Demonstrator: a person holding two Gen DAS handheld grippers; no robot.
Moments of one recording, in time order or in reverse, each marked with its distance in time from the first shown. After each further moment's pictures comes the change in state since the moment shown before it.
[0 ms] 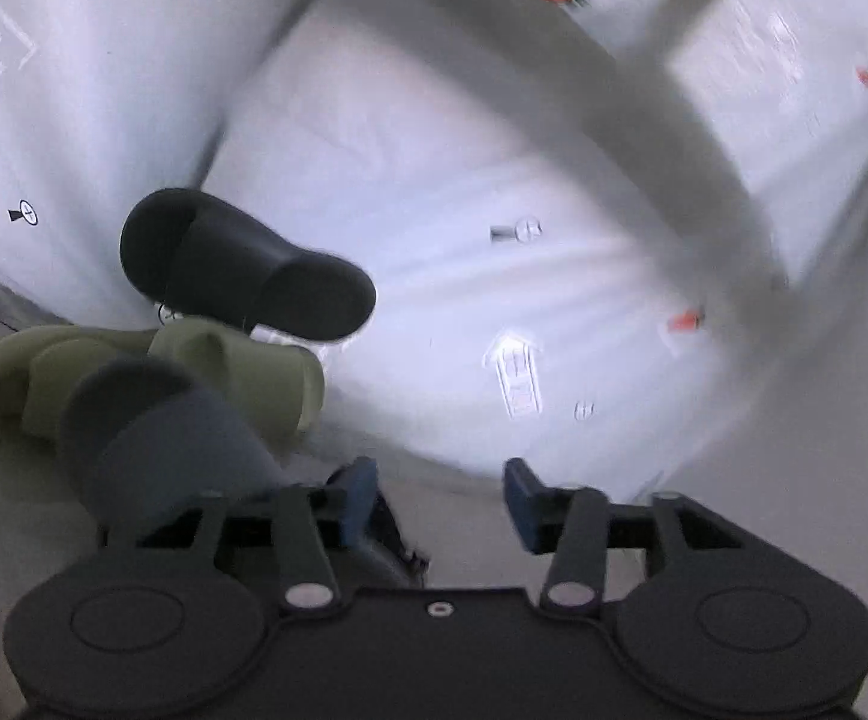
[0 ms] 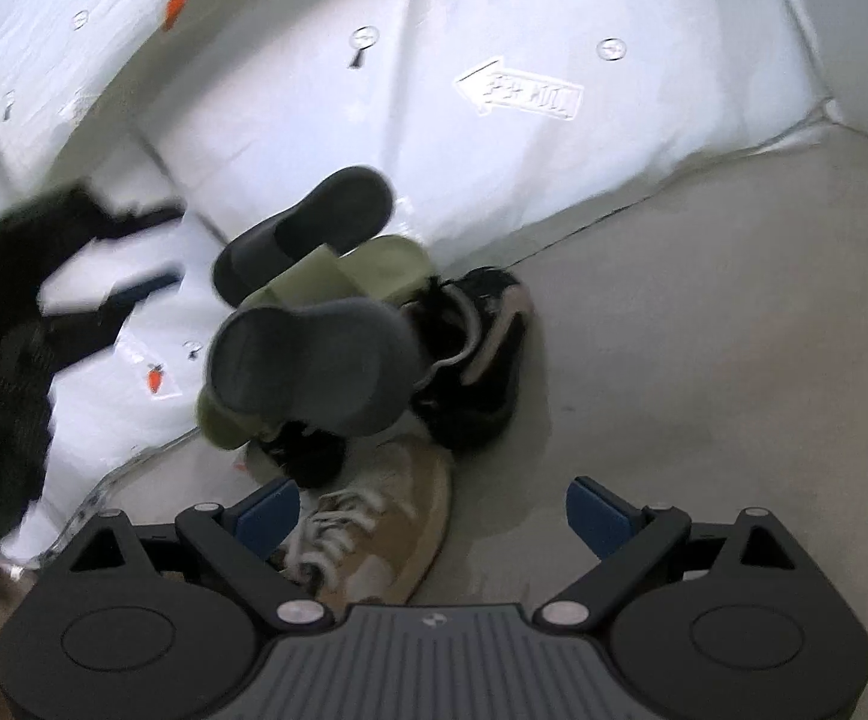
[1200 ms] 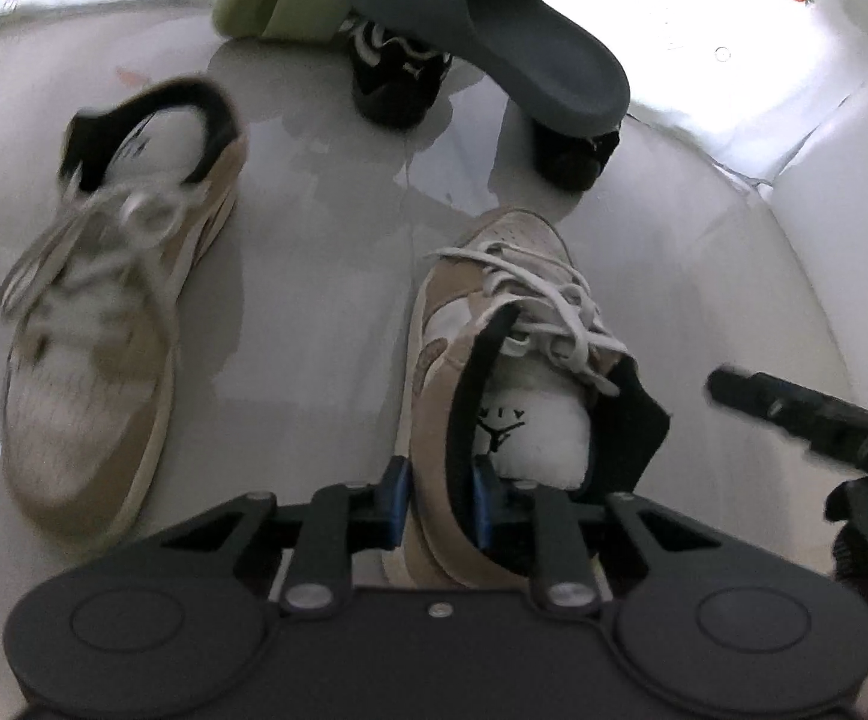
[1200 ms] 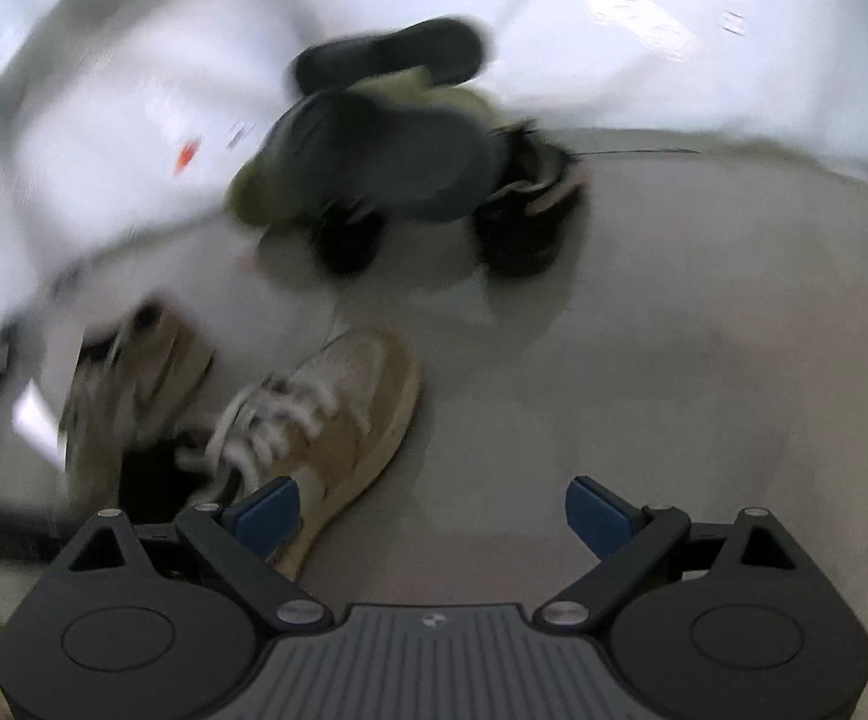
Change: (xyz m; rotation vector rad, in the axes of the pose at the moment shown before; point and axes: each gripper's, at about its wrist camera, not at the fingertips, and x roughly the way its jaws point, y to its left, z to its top) left arm -0.131 0.066 -0.198 -0.021 0.455 0.211; right arm -0.037 0.070 -0.096 -0.484 0.313 -0.030
